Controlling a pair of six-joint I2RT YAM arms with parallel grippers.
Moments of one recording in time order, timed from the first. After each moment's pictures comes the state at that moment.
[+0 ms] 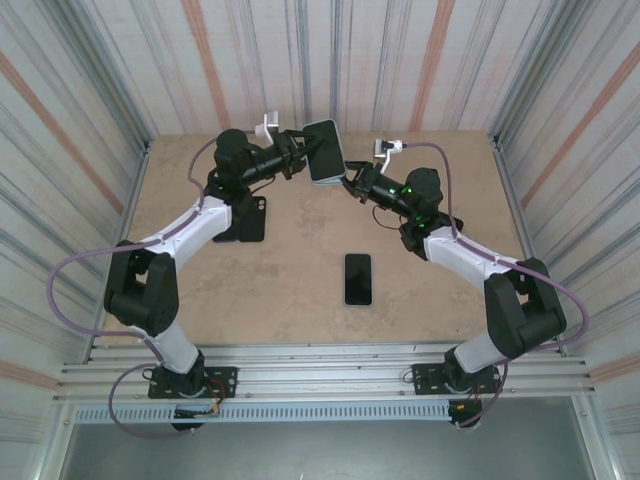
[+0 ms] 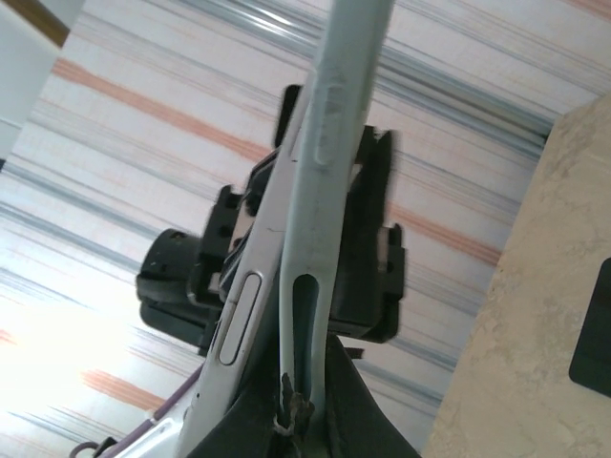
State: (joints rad) left arm -0.40 1.68 1.28 0.51 0.69 -1.41; right arm 0.45 1.50 0.91 0.84 -0.62 1.33
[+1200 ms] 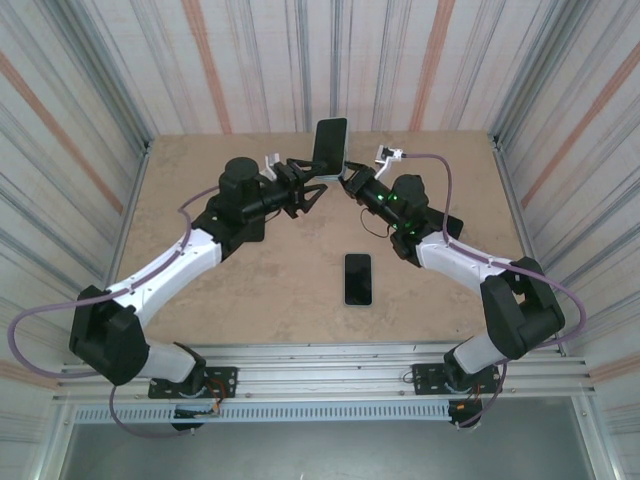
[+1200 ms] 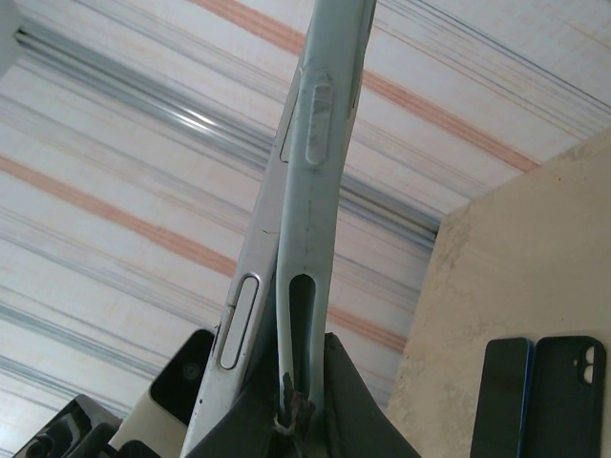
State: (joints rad) left arm -0.57 1.39 1.10 0.18 0.42 -1.70; right arm 0.53 1.51 0.89 0.76 -0.26 1.16
